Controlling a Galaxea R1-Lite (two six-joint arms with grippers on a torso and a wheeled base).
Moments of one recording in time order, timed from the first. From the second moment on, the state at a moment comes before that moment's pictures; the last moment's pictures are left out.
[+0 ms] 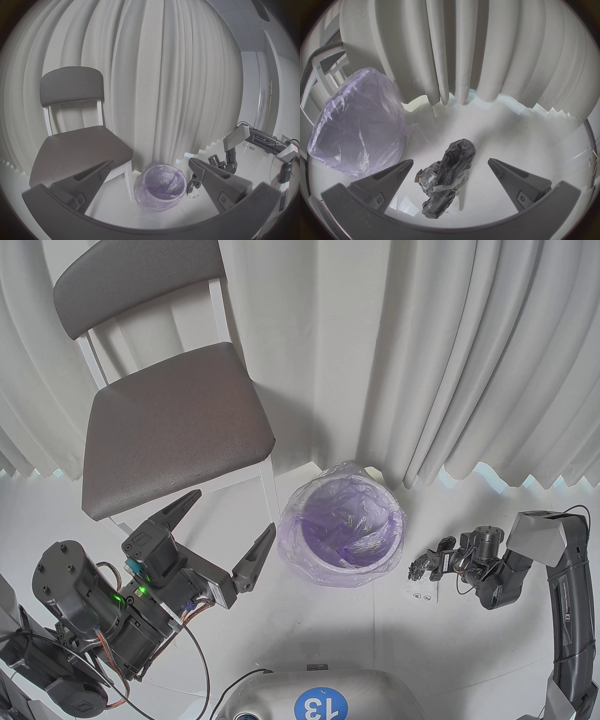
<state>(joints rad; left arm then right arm) -0.73 1.67 -0.27 -1.55 0.22 0.20 0.02 2.64 -1.03 -1.19 0.00 0.03</state>
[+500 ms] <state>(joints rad) -0.74 1.68 -0.26 -1.55 0.22 0.20 0.03 2.64 -1.14 -0.90 0.00 0.04</state>
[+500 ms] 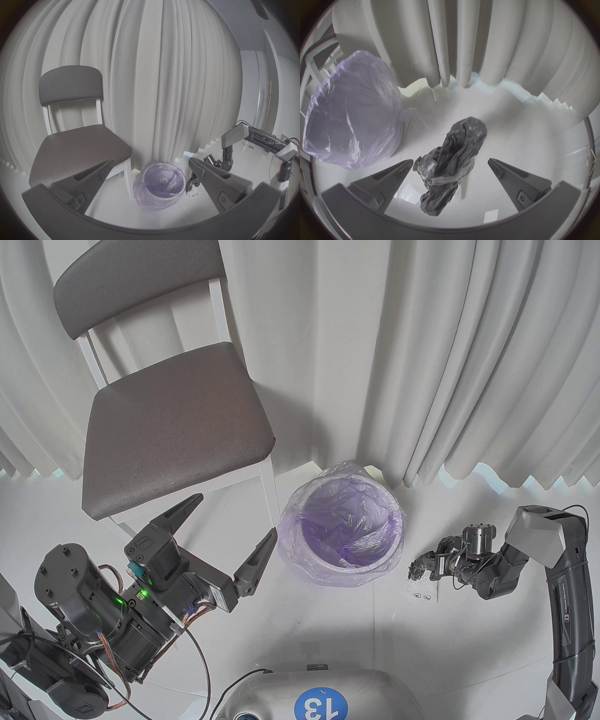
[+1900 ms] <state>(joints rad) -0.74 1.71 -0.26 -1.55 0.22 0.20 0.04 2.63 -1.35 -0.55 0.01 0.05</state>
